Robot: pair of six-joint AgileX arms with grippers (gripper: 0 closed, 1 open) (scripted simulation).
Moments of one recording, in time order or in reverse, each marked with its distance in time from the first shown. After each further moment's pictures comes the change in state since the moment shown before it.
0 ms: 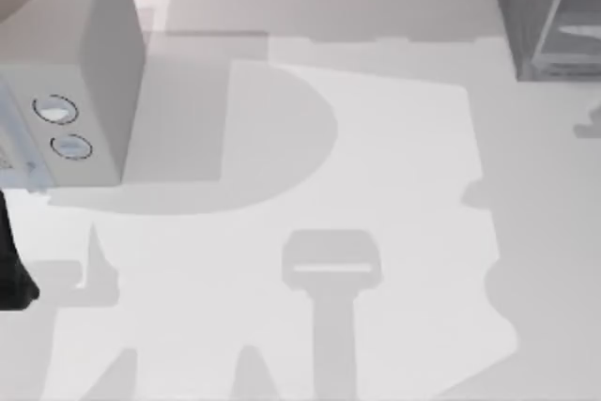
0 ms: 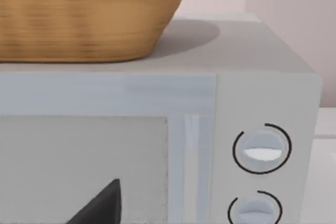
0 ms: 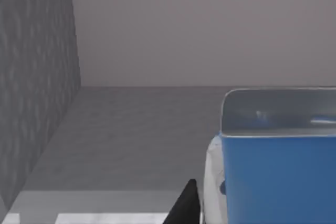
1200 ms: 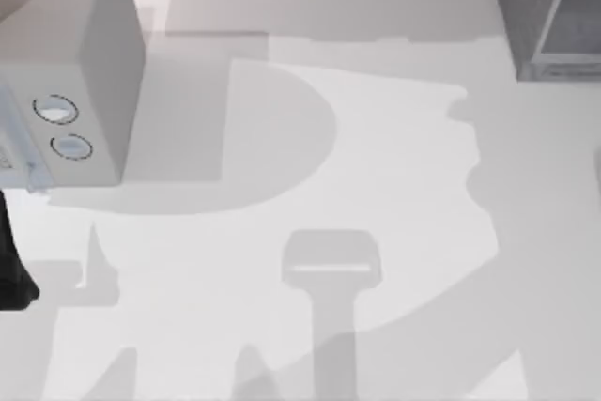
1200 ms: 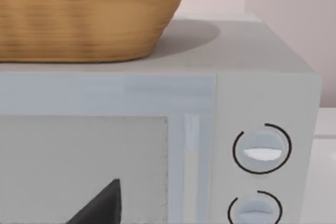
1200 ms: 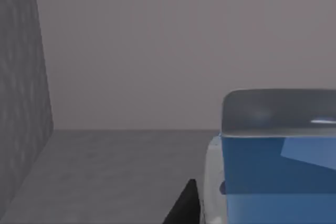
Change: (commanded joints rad) left arm 0.000 0.000 0.000 0.000 0.000 0.000; right arm 0.048 0.224 0.446 -0.216 0.056 -0.005
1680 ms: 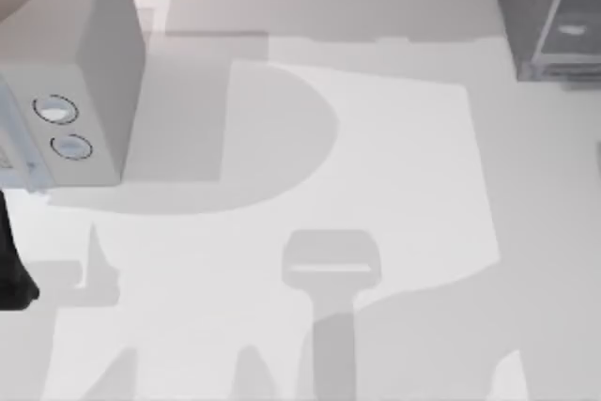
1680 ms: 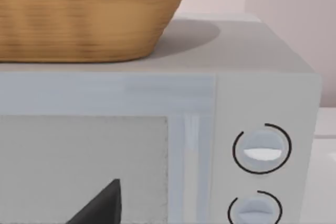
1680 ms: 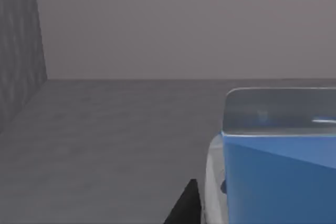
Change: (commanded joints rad) left arm 0.000 0.000 0.000 0.000 0.000 0.000; right arm 0.000 0.151 0.002 0.148 0.002 -0.002
